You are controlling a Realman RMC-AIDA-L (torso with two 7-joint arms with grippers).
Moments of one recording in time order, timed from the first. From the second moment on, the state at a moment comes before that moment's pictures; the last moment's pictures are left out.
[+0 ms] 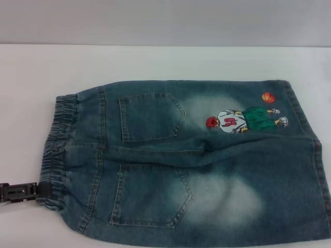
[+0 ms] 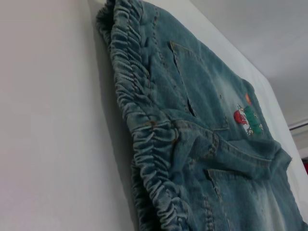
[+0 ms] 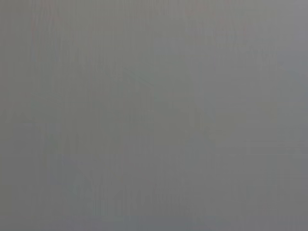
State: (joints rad) left arm -0.32 -1.84 0.71 0.51 2.07 1.64 -2.07; right arm 0.58 2.06 -1.41 -0.15 0.27 -1.28 0.17
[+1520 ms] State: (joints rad) left arm -0.32 -1.85 0.71 0.56 2.10 1.63 -2.06; right arm 0.57 2.07 -1.38 -0.15 0.27 -1.26 0.17
